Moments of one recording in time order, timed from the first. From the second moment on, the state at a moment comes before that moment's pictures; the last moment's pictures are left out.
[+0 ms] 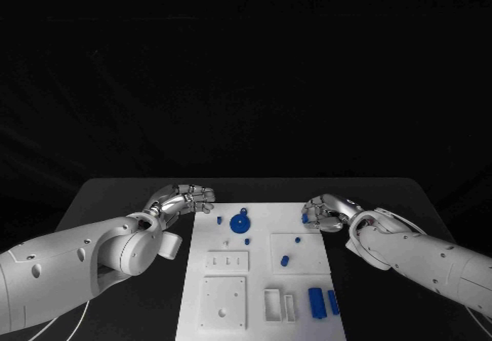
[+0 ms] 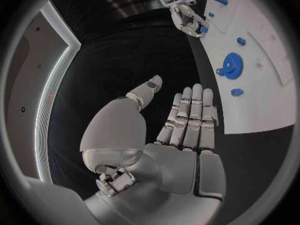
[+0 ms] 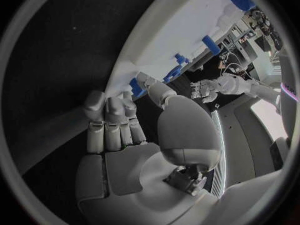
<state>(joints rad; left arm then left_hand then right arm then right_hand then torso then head) 1.32 -0.82 -0.10 1.41 -0.09 -0.29 0.31 1.10 -0.13 0.53 -0.22 0.05 0.73 0.19 0.34 0.41 1.05 0.17 0.08 0.07 0.88 0.15 0.39 0.53 0.05 0.71 0.04 0.33 1.31 1.17 -0.66 0.03 0.95 -1.26 -0.37 0.23 1.10 -0.16 0.56 -0.27 0.20 0.88 0.14 0.28 0.44 1.03 0.04 1.20 1.19 1.29 -0.07 1.24 1.00 0.14 1.20 -0.08 1.11 1.31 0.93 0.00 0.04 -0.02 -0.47</state>
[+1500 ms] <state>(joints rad) 1.32 -0.82 -0.10 1.41 -0.09 -0.28 0.31 1.10 -0.13 0.53 -0.22 0.06 0.73 0.19 0.34 0.41 1.05 0.17 0.08 0.07 0.88 0.15 0.39 0.53 0.04 0.71 0.04 0.33 1.31 1.17 -0.65 0.03 0.97 -1.30 -0.43 0.19 1.10 -0.13 0.74 -0.22 0.05 0.99 0.08 0.35 0.46 1.08 -0.02 1.23 1.21 1.30 -0.12 1.24 1.02 0.17 1.20 -0.08 1.11 1.31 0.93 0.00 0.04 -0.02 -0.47</state>
